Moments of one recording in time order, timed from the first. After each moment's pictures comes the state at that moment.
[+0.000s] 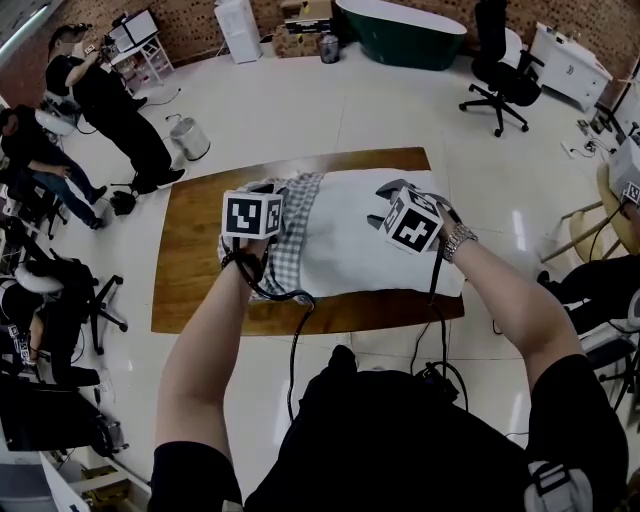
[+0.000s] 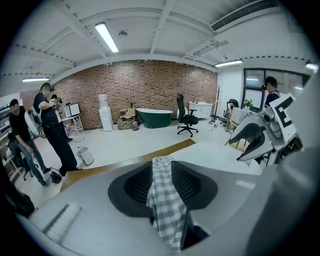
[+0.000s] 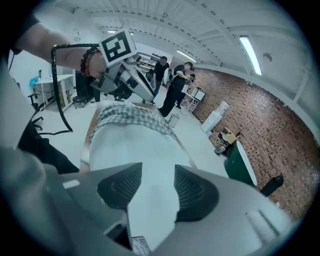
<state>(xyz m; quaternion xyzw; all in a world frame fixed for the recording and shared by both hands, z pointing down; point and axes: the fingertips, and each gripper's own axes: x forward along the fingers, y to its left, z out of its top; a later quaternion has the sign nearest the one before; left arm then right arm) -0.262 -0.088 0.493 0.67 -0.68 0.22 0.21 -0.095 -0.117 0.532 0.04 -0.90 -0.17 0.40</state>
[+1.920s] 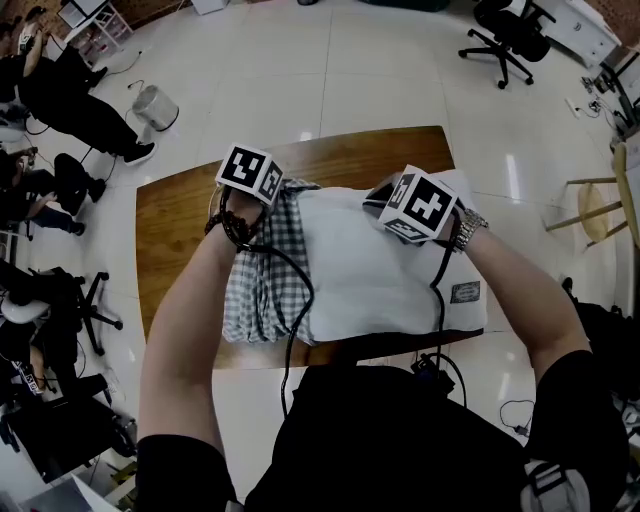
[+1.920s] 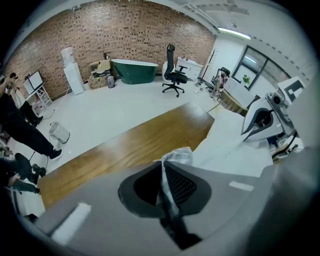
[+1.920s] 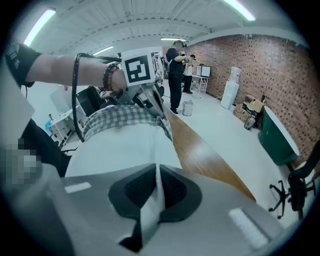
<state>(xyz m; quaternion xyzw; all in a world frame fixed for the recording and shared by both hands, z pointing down) -0.411 -0.292 0.583 0.67 -0.48 0.38 0.42 -0.256 -0.281 0.536 -0.06 -0.89 0.04 0.44</state>
